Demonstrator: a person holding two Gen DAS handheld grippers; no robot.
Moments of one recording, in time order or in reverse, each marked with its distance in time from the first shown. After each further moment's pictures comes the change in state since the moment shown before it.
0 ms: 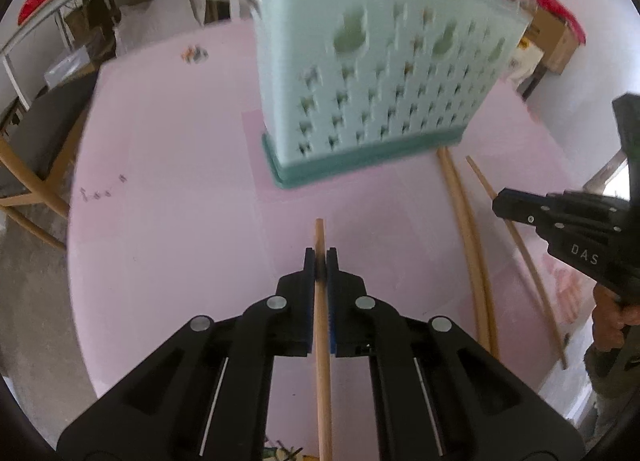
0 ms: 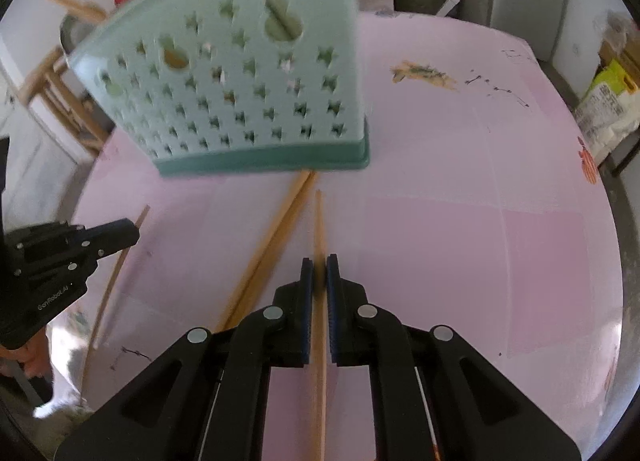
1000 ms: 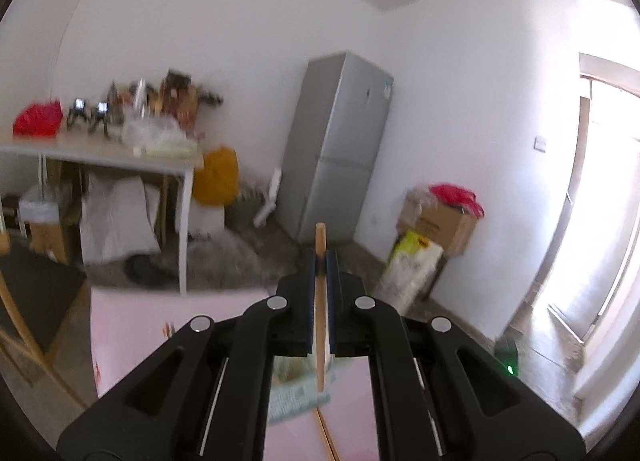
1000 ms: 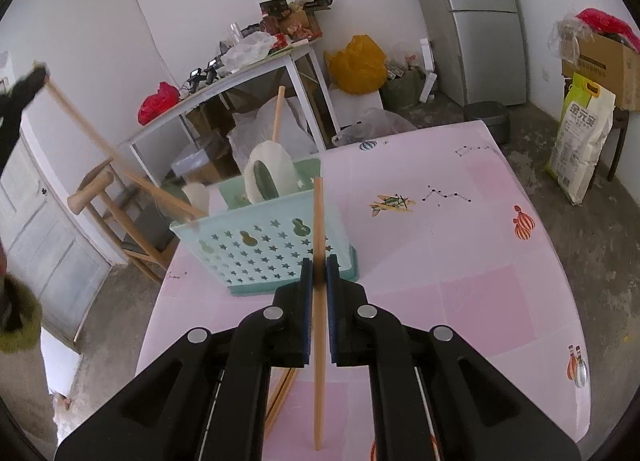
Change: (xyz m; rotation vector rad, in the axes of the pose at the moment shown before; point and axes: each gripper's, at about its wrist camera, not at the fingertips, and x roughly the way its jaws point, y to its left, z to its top) left arm -0.253 -0.010 0.117 0.022 -0.768 -0.272; right arm -0.130 -0.016 0.000 0.128 -0.363 0.102
